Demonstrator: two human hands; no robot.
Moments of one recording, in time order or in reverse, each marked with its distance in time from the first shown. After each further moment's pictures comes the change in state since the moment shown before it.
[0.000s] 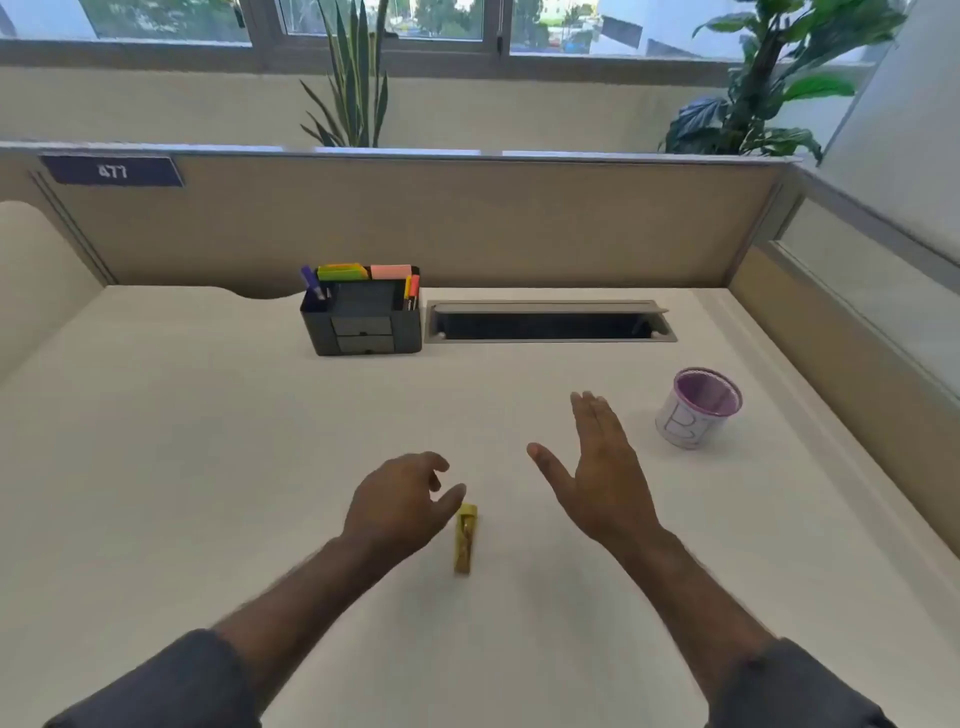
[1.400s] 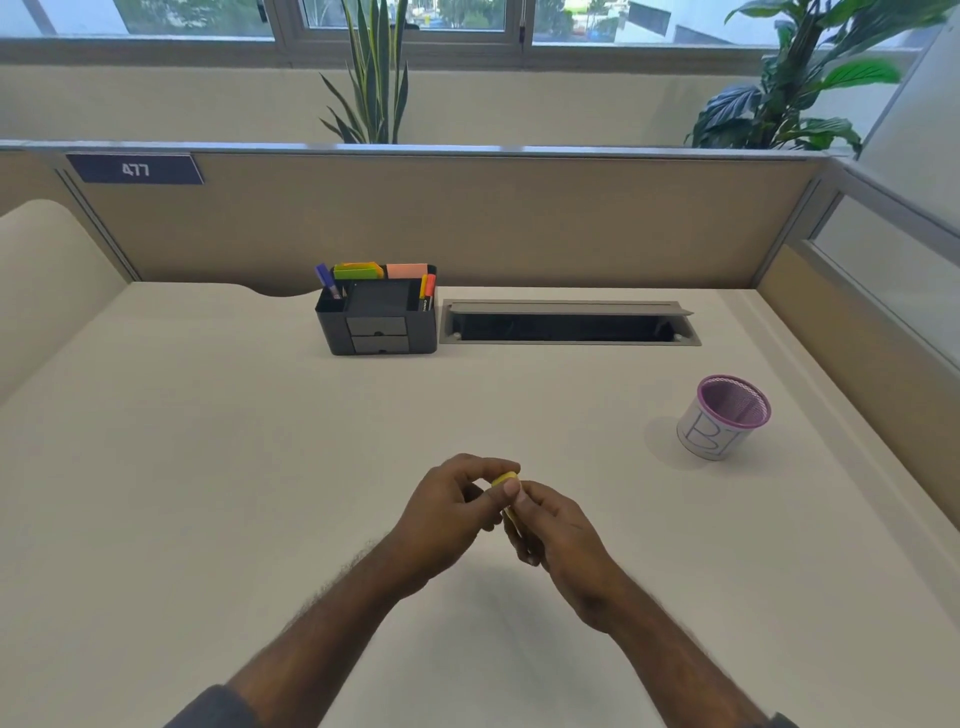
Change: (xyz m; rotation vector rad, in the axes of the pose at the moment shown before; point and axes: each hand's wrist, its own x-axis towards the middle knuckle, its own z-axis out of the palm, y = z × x) left_hand -0.016 0.040 -0.014 -0.866 -0.192 -0.045; right_hand -0.030 -0.021 0.031 1.037 -0.478 0.159
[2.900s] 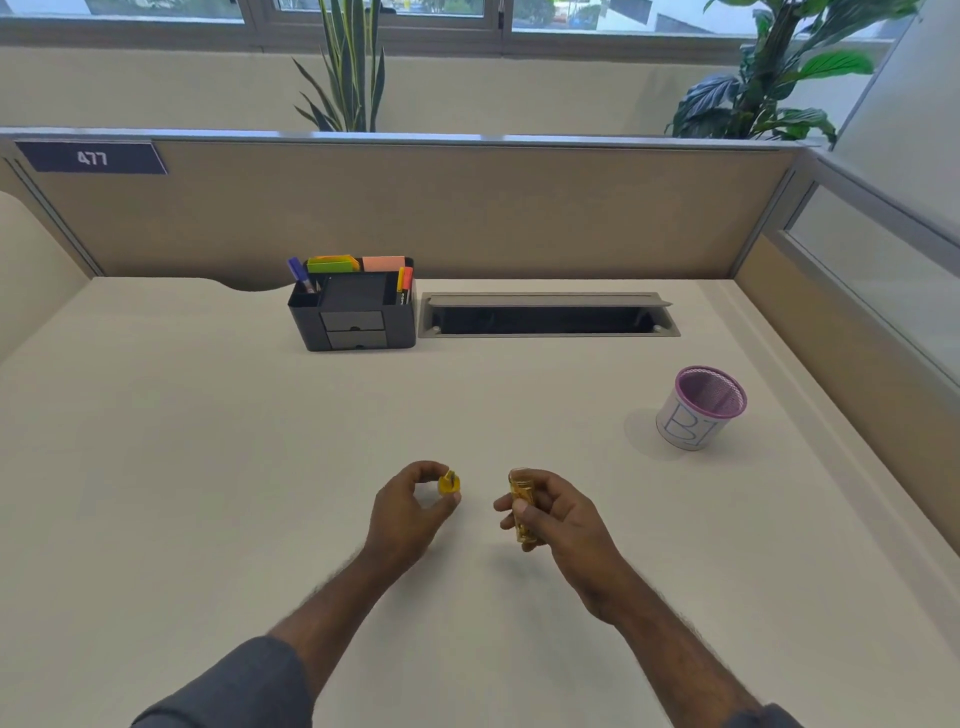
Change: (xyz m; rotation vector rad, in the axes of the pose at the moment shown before) left_hand 0.047 -0.093 -0.002 0.211 0.317 -0.020; right_hand 0.001 0.020 -0.033 0.033 0.104 -0.014
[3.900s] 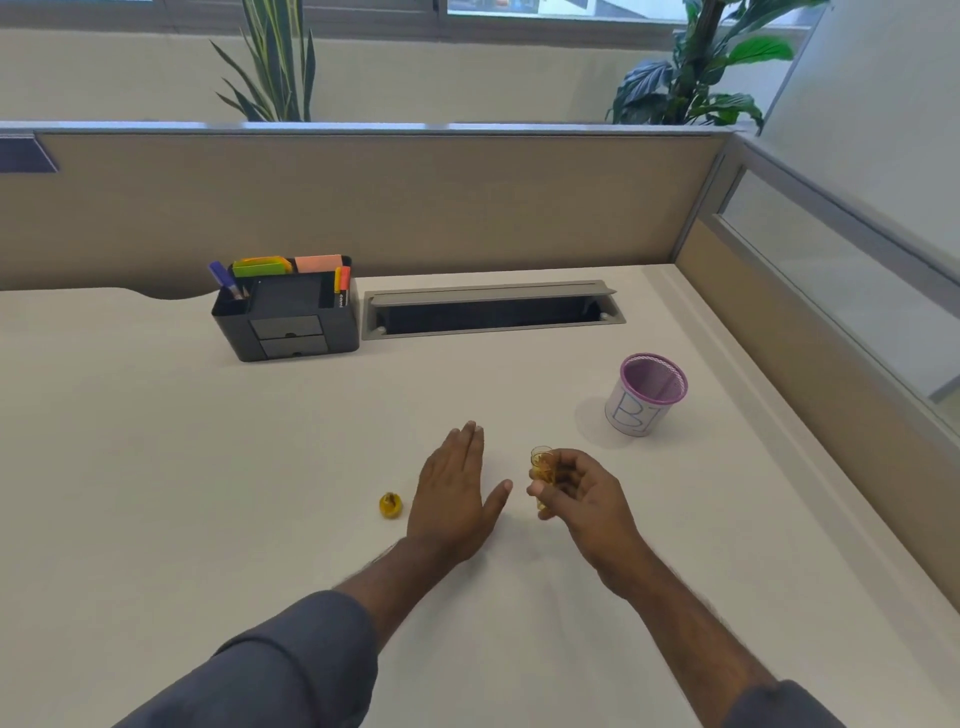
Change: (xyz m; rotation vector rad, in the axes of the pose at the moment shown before) left_hand 0.014 0.034 0.094 0.619 -0.183 0.400; right_hand 0.010 0.007 -0.065 -0.043 0.307 -0.065
